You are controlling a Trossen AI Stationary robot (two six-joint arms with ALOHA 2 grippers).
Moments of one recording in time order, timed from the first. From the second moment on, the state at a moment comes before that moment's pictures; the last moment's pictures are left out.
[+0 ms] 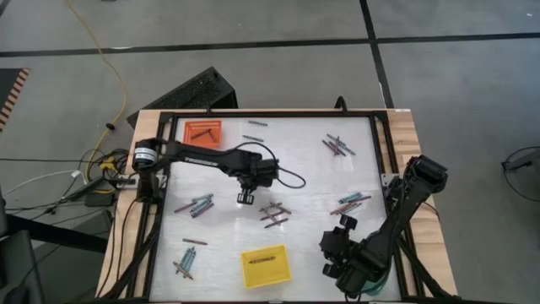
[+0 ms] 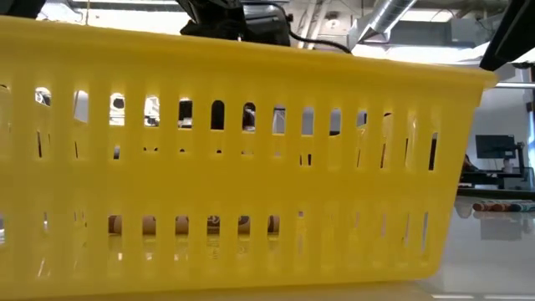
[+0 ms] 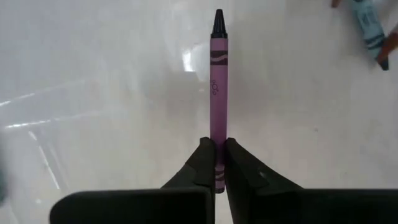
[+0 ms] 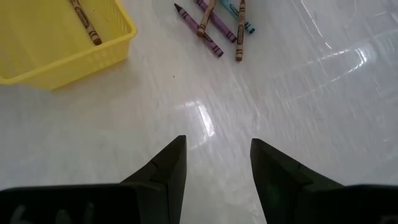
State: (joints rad) left arm 0.08 1.90 1.38 -0.81 -0.15 0.27; right arm 0.89 1.69 1.36 -1.14 0.73 1.20
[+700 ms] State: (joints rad) left arm 0.51 1.63 1.38 -1.07 -0.35 0.45; right arm 0.89 1.69 1.36 -1.14 0.74 1.20
